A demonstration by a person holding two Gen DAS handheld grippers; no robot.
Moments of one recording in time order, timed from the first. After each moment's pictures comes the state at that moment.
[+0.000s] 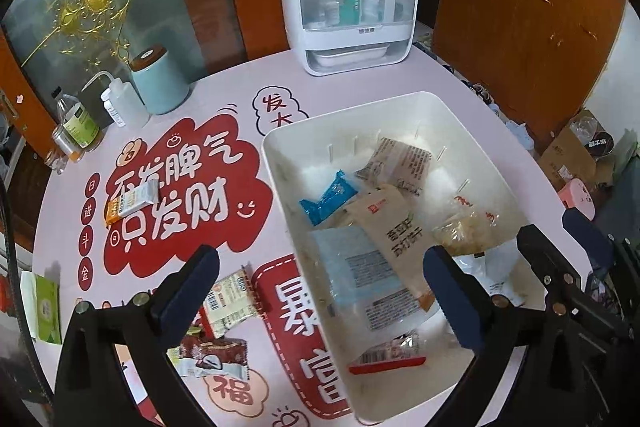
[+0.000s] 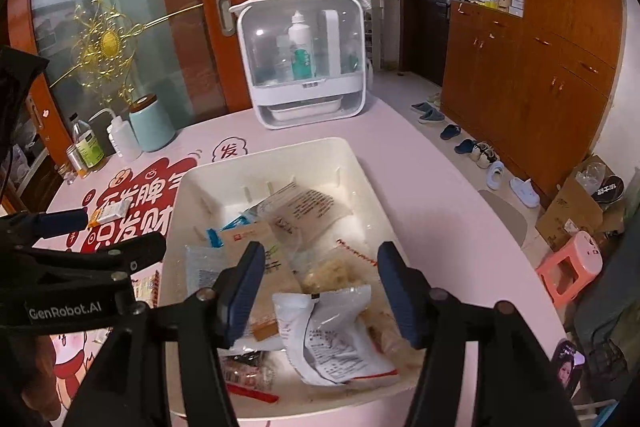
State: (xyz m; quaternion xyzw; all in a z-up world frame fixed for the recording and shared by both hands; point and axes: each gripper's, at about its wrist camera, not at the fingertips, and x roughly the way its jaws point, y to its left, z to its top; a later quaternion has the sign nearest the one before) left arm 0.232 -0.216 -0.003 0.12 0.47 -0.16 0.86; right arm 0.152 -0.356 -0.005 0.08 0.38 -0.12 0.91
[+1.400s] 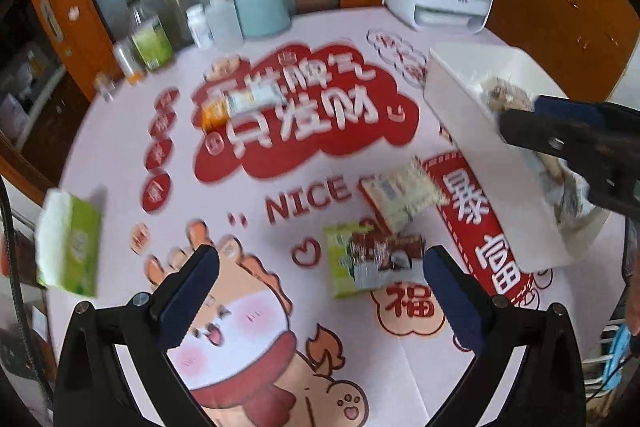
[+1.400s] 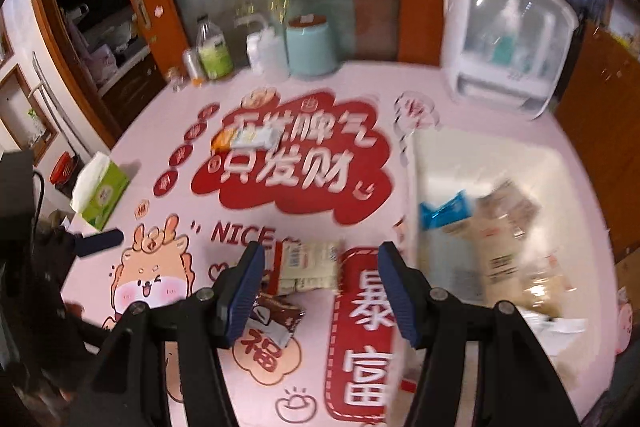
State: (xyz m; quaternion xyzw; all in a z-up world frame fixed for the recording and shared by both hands) left arm 0.207 0.011 -0.064 0.09 0.50 -0.13 0.85; right arm 0.222 -0.159 -0.022 0.02 0.48 0.09 0.87
